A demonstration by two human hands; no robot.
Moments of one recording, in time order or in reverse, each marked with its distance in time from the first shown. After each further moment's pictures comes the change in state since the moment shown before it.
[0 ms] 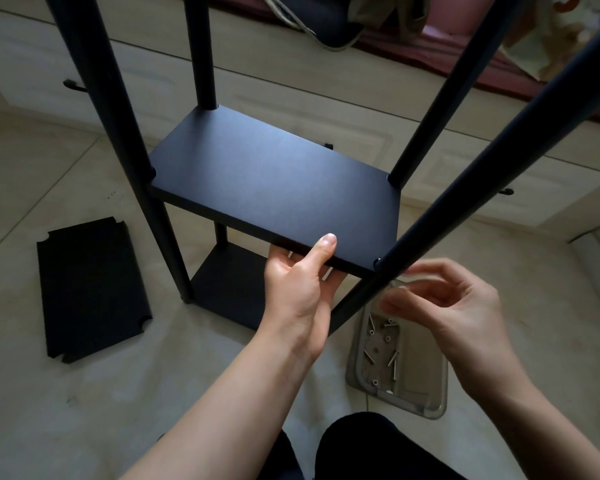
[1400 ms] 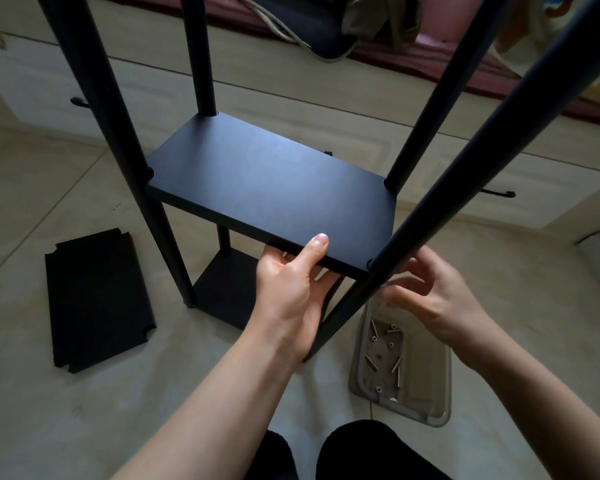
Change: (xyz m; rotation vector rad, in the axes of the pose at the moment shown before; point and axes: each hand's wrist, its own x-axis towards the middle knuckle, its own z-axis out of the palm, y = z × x) left_hand 0.000 0.014 0.003 0.088 -0.058 0.015; right_hand 0.041 0.016 -0.016 -0.205 -0.274 -0.019
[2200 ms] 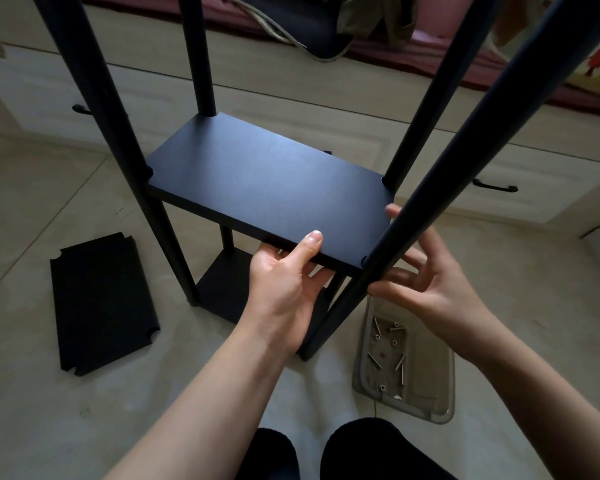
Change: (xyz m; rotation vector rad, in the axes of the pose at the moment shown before) left_hand 0.002 0.005 0.000 0.048 -0.014 0.000; right_hand 0.002 -0.003 0.005 0.228 -0.065 -0.140
